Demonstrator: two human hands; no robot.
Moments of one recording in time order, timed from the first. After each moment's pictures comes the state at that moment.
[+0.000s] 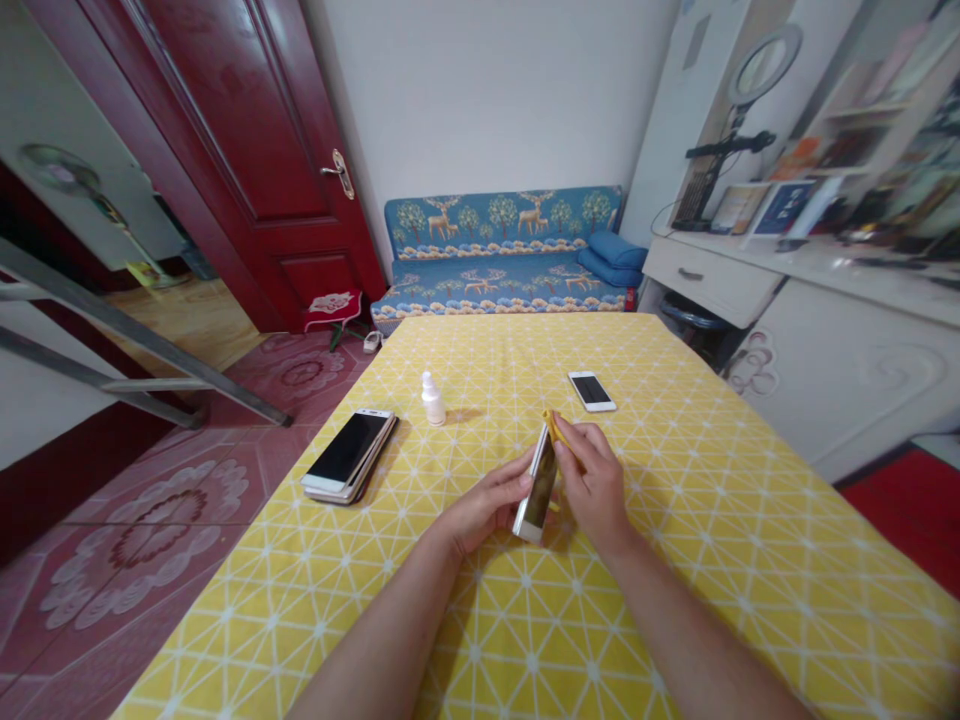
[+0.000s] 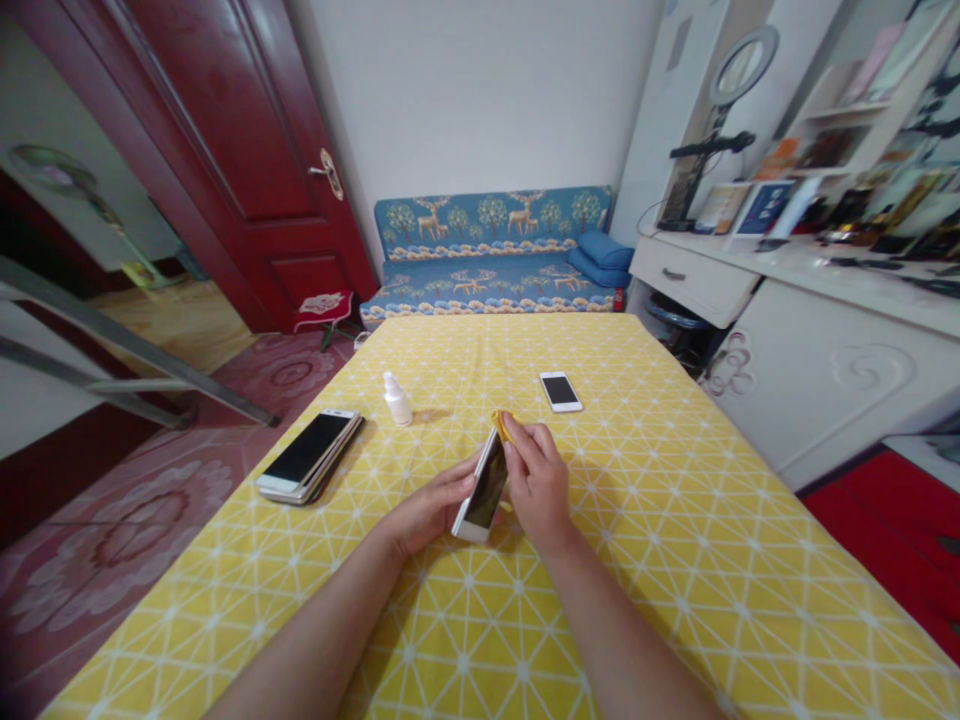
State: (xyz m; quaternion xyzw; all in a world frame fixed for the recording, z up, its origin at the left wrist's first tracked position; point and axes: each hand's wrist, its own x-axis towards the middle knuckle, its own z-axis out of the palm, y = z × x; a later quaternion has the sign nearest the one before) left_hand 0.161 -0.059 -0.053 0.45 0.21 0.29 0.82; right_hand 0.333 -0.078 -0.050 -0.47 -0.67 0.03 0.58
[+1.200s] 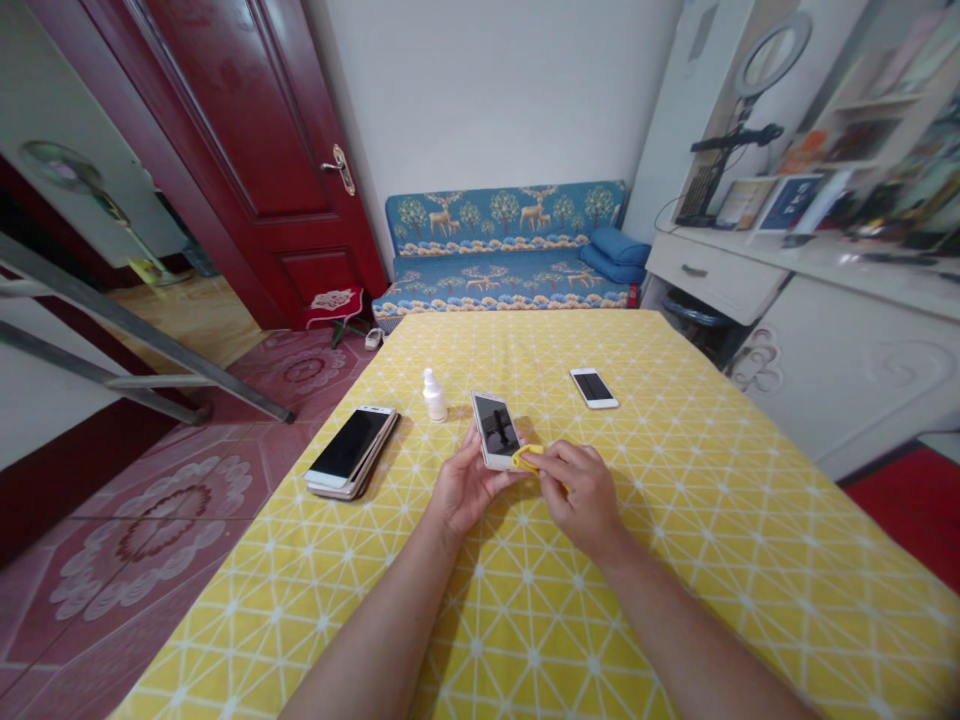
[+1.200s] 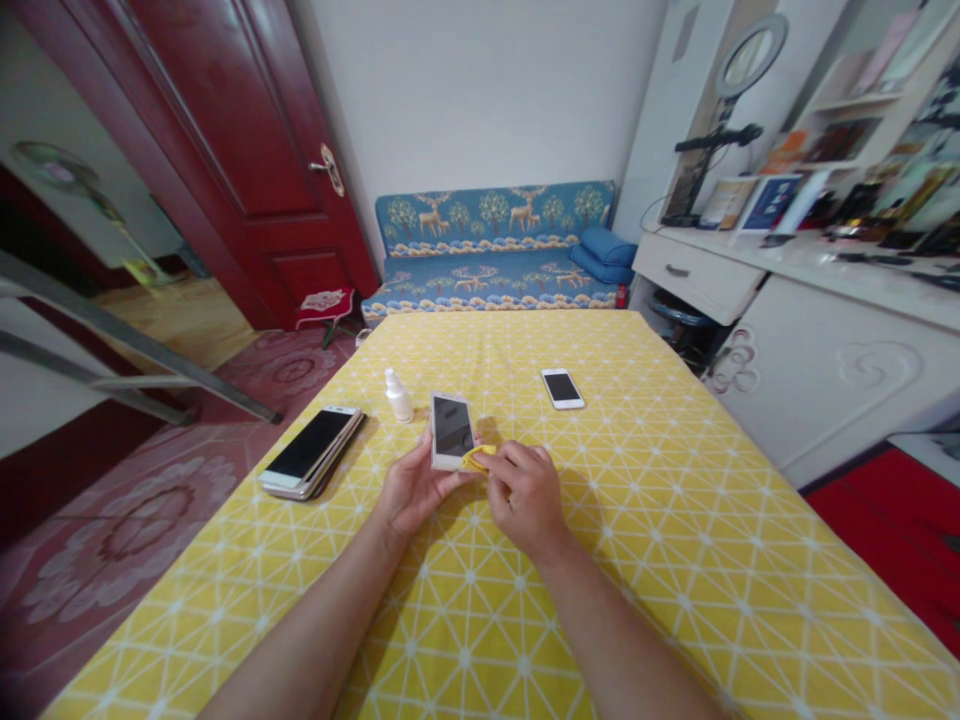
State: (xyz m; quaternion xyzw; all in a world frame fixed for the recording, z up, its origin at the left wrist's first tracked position) left_hand 0.151 -0.046 -0.049 0.29 0.17 0.47 0.82; right_hand 0.326 -0.090 -0.052 -0.46 -0.76 -0.03 0.45
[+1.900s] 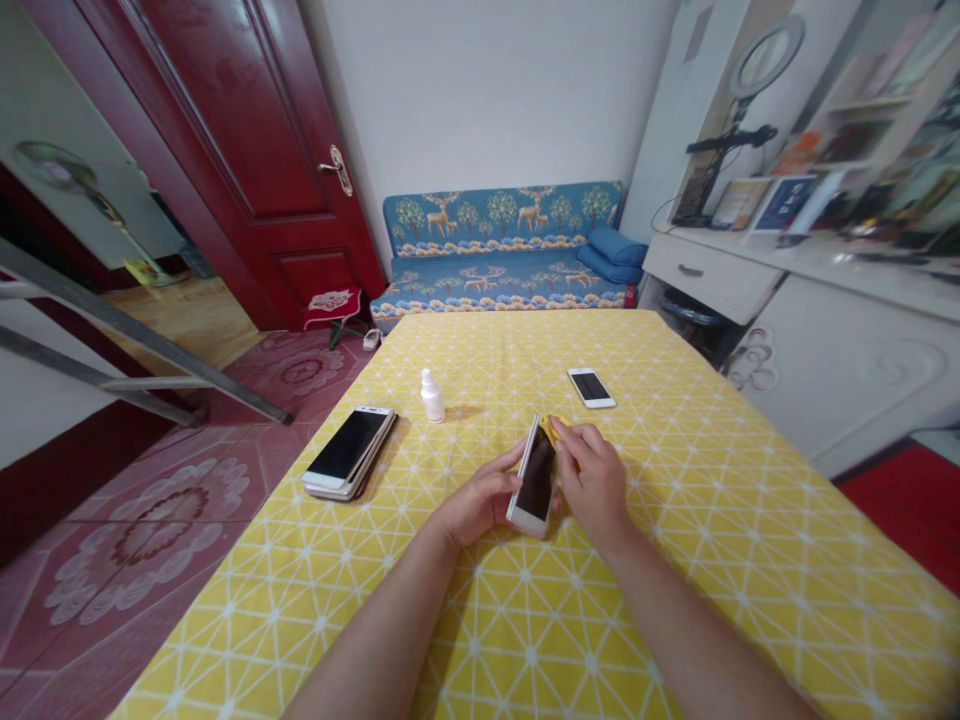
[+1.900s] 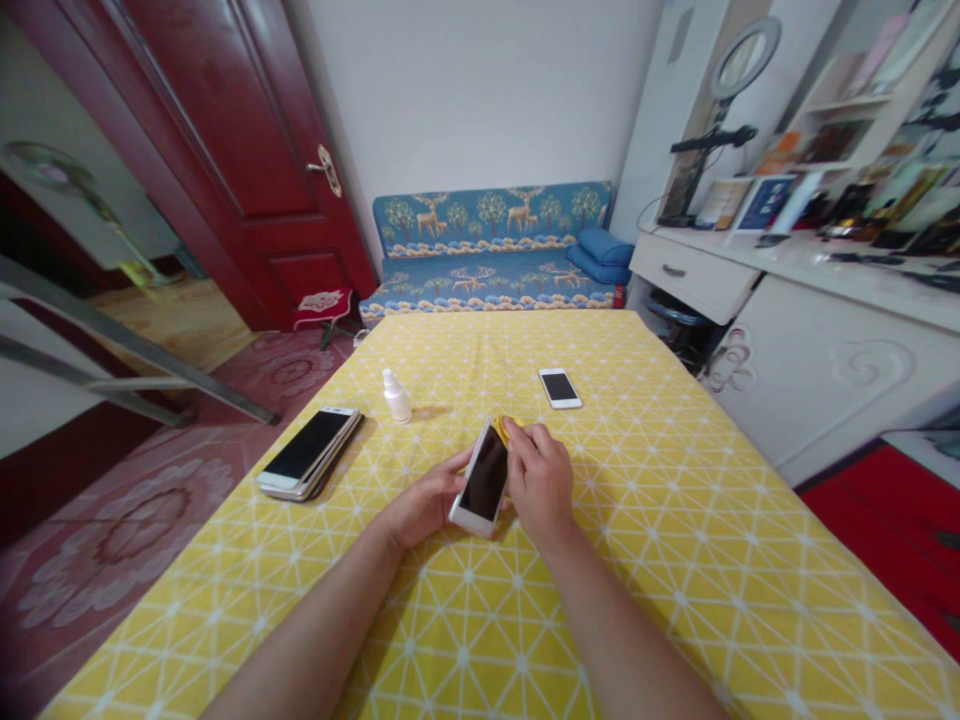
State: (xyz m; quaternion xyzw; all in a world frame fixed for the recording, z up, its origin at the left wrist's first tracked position) left_hand 0.157 -0.056 -0.049 0.42 0.15 0.29 0.85; right_hand 0.340 -0.077 -0.060 -0.56 -0.68 -0.07 0.47
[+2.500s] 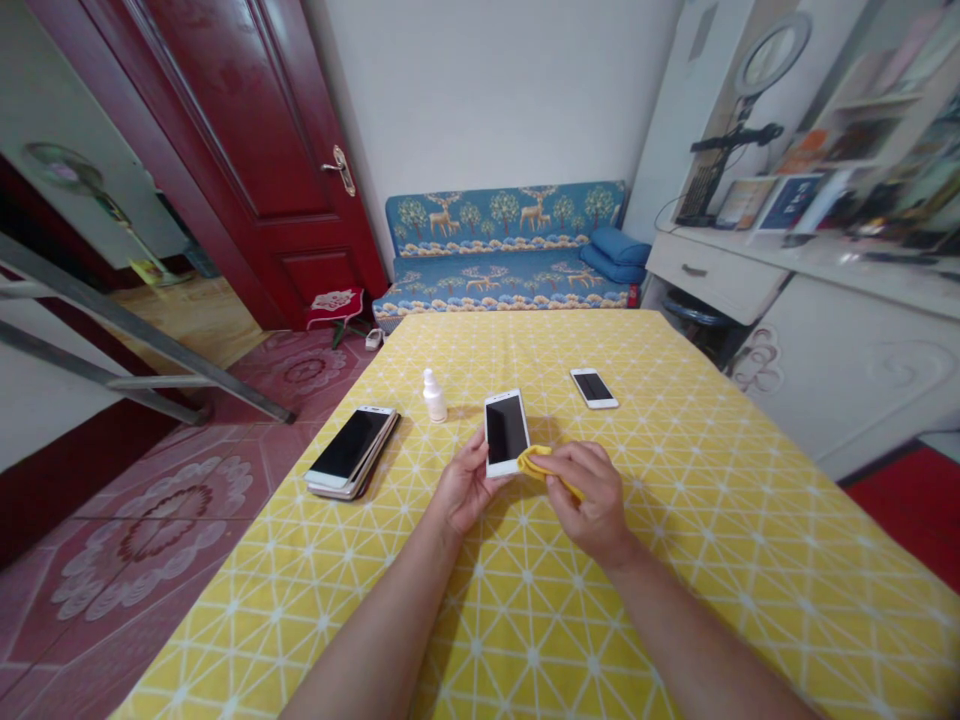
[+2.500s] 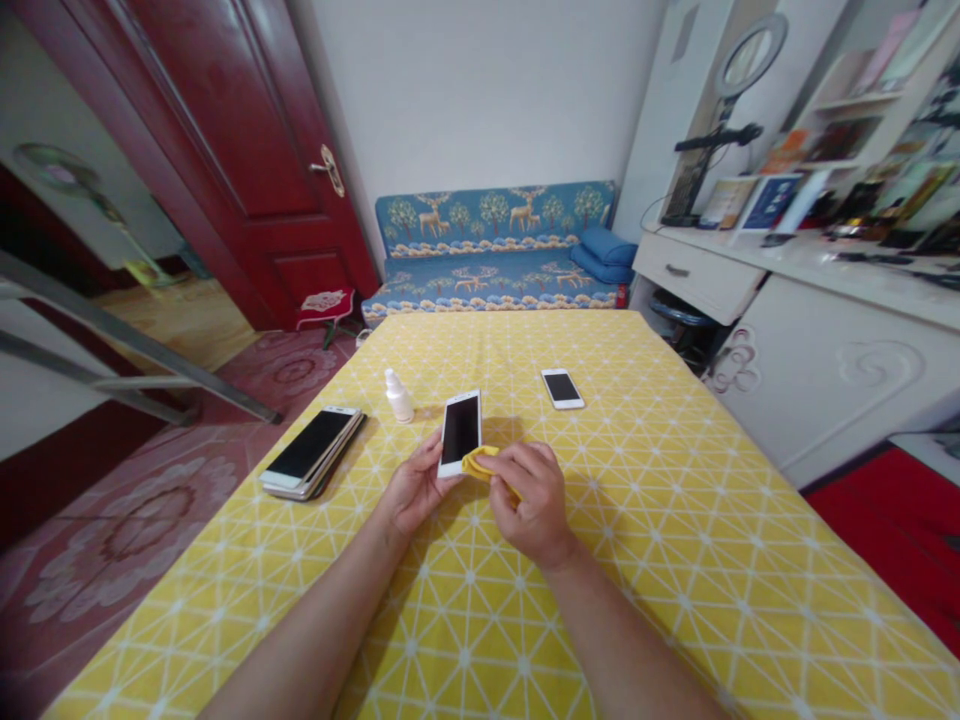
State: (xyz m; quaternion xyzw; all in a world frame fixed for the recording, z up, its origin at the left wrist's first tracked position) left_hand 0.154 -0.040 -0.056 0.27 0.19 0.49 0.81; right_hand 0.329 -0.097 -0.045 -0.42 -0.74 -0.01 0.53
